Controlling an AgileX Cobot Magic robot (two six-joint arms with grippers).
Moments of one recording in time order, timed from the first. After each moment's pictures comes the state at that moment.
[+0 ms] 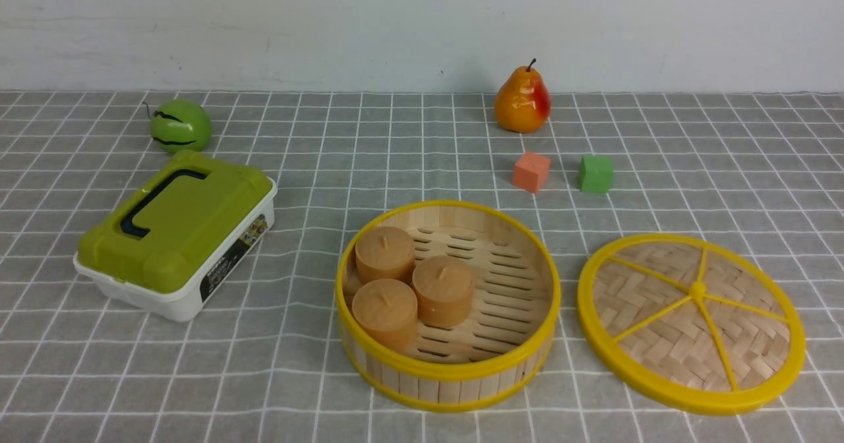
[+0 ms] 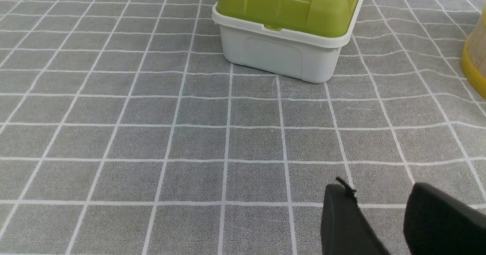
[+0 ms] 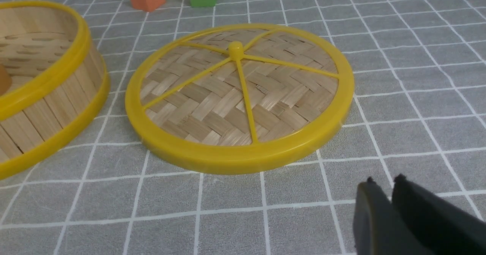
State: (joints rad) right arm -0.01 -0.01 0.02 0.03 0.39 0.13; left arm 0.00 -0.01 0.03 0.02 0.36 -0.08
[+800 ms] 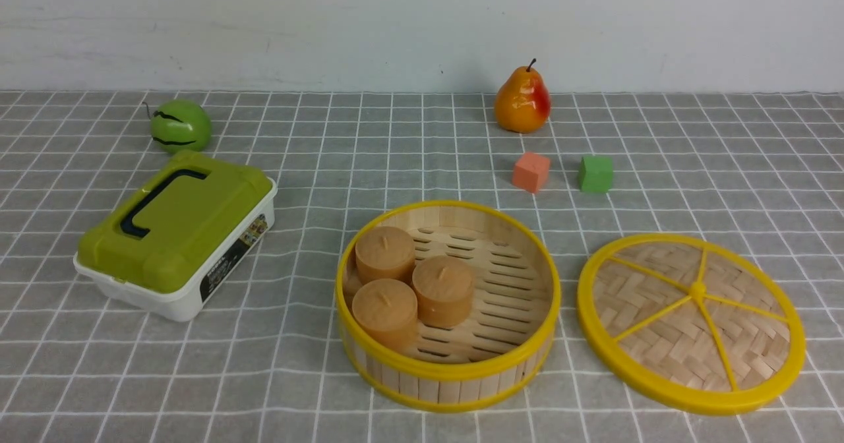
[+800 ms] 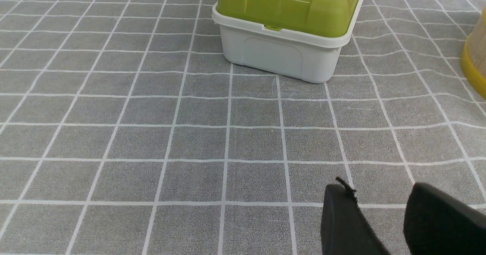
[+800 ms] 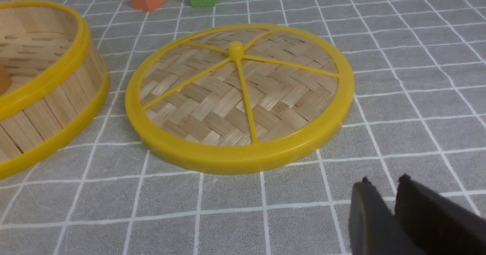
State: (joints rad) right arm -0.01 -0.01 0.02 0.03 0.39 0.13; left arm 0.00 -0.01 0.03 0.02 0.36 -0.08
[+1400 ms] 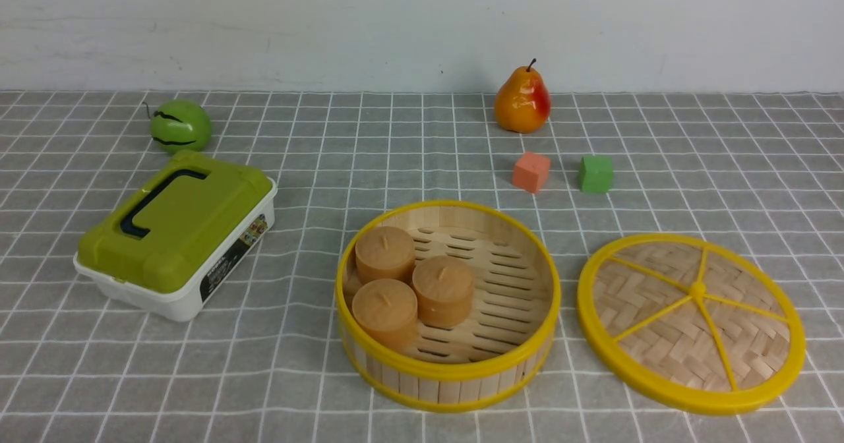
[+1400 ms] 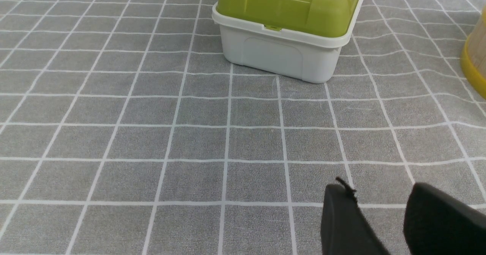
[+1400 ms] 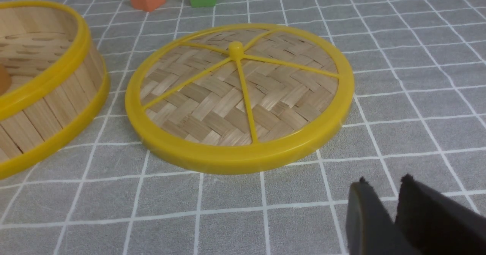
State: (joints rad) right arm -0.01 -0.01 0.02 0.03 0.39 0.13; left arm 0.00 -0.01 0.03 0.02 0.36 -0.08
